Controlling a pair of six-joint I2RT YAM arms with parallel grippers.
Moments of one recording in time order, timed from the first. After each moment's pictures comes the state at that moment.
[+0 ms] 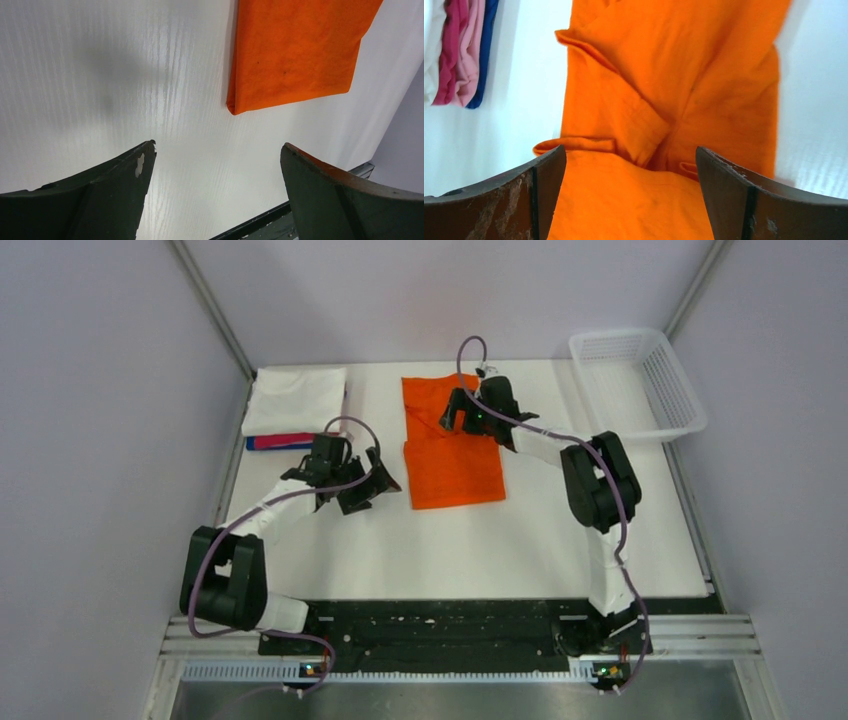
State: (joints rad) left arm -0.24 1.41 0.82 -0.31 0.33 -0.68; right arm 0.45 2.12 1.50 0.07 -0.13 0.49
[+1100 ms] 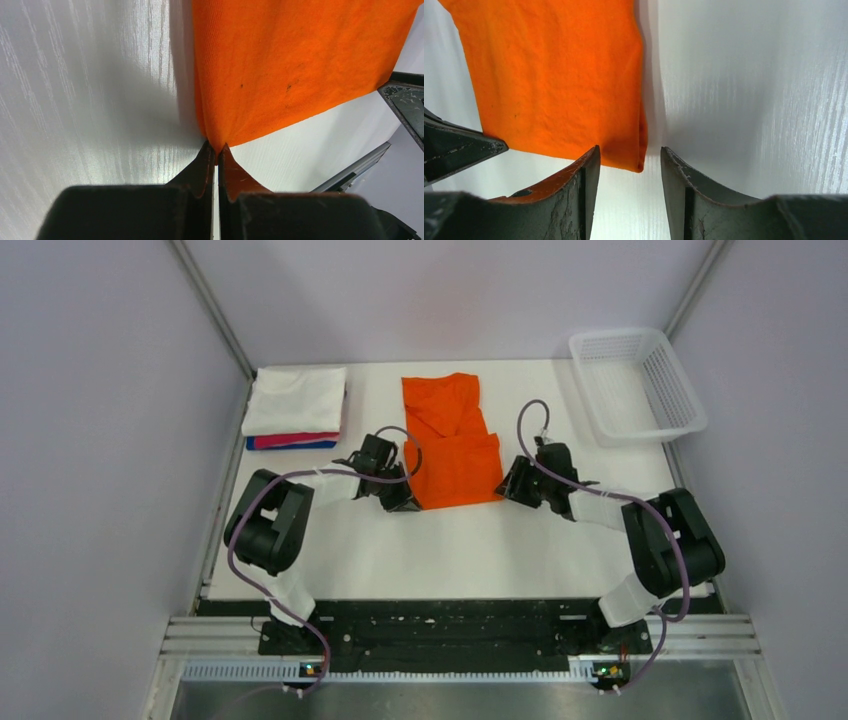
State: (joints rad) left arm -0.42 1.77 0.95 -0.19 0.36 -0.76; right arm 0.33 1.57 0.67 0.16 -0.21 0.63
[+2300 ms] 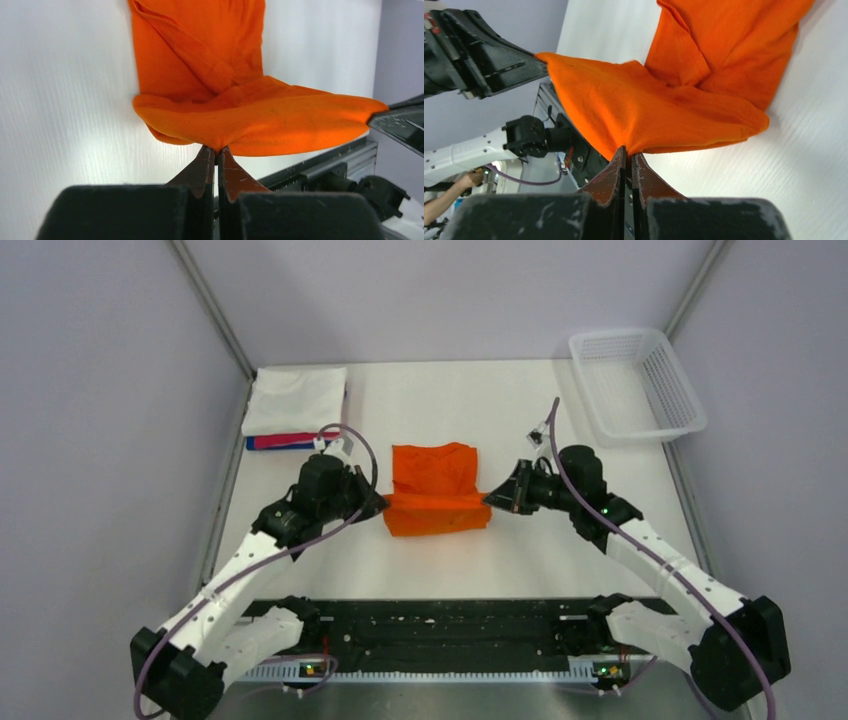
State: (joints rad) left arm -0.49 0.89 0.78 -0.52 0.13 -0.73; right arm 0.47 0.98 0.66 -0.13 -0.51 0.66
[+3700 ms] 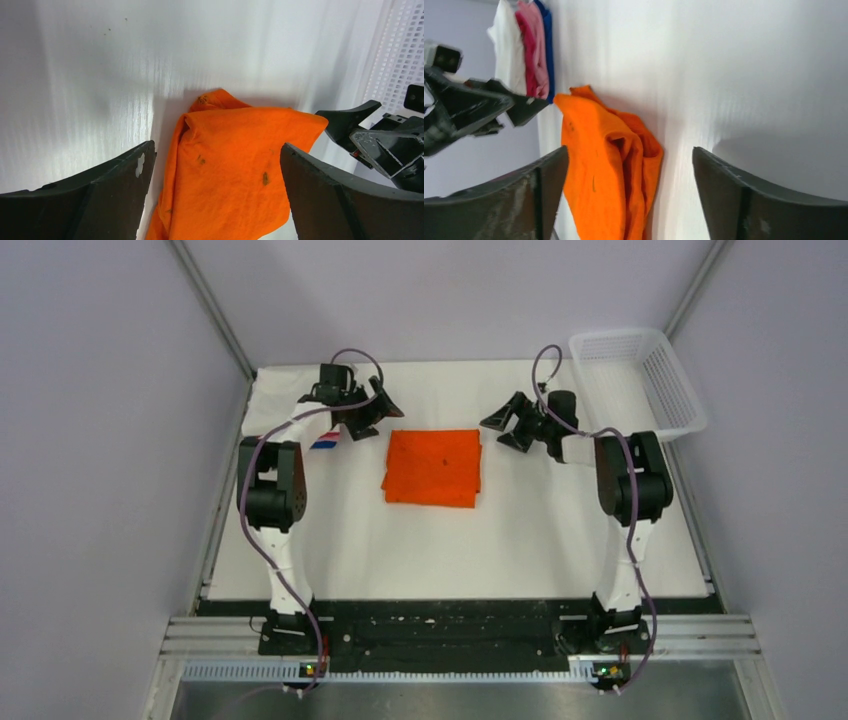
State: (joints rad) left arm -0.12 2.08 1.59 -0.32 0.44 -0.65; right arm 0.15 2.11 1.21 0.44 -0.65 0.86
